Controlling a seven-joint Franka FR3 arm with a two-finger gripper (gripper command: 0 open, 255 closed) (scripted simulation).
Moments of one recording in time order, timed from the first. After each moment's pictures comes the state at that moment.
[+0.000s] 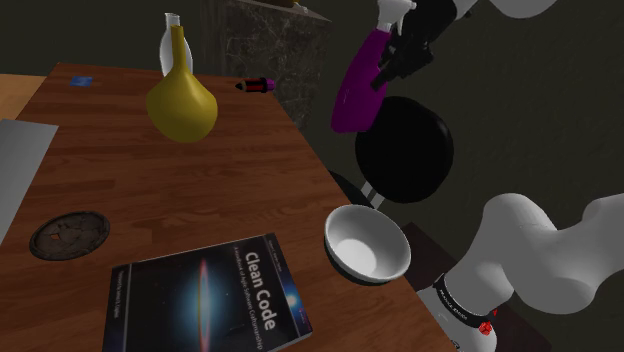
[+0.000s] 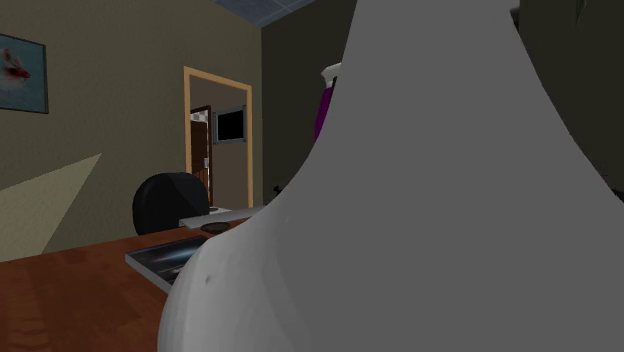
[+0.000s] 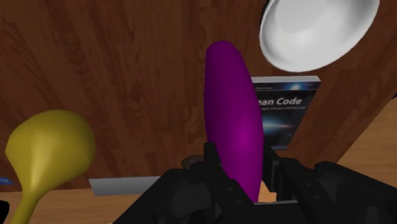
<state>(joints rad) 0.64 -0.71 -0.34 -2.21 0.25 1.83 -1.05</state>
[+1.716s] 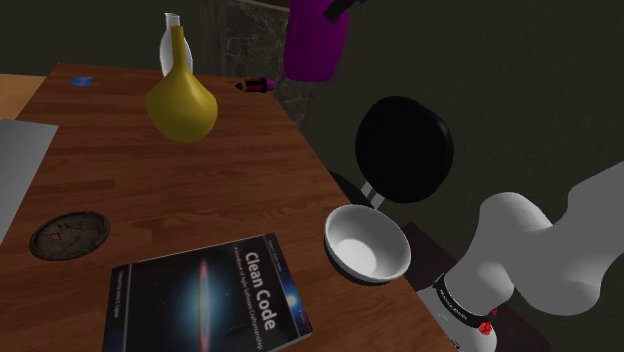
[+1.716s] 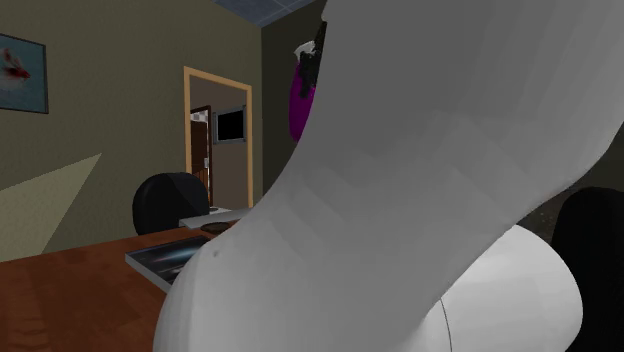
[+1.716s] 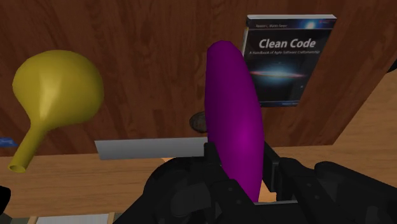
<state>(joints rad) 0.75 -0.37 -0.30 -1.75 0.33 1.74 -0.92</state>
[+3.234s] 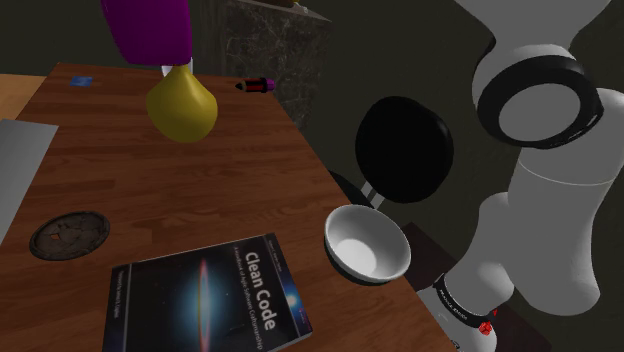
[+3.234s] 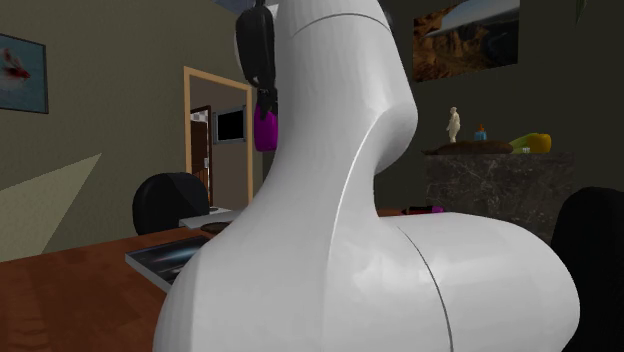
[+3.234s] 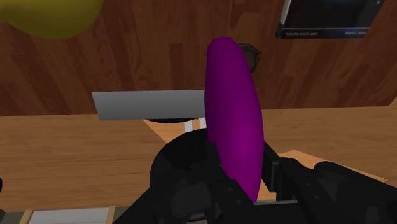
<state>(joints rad) 0.76 0.43 -0.26 -0.86 0.50 1.67 -0.77</state>
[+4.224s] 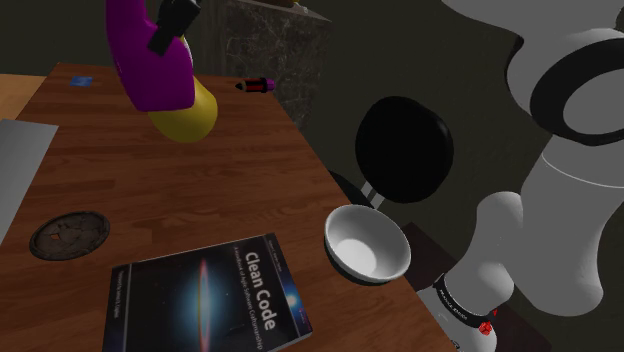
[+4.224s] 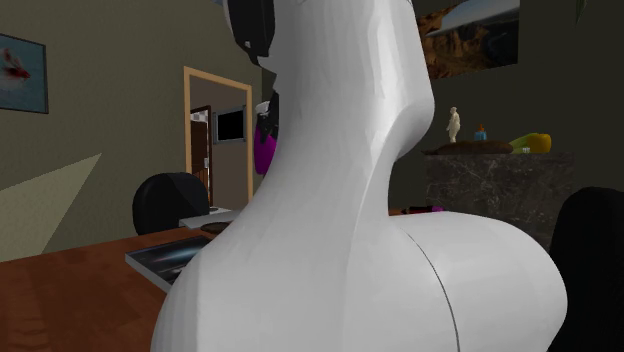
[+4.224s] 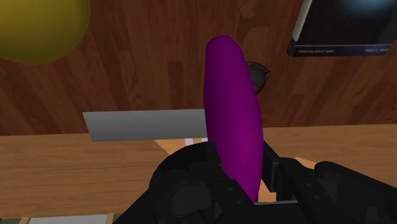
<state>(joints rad) 0.83 0.28 -0.27 -1.28 0.48 1.94 -0.86</state>
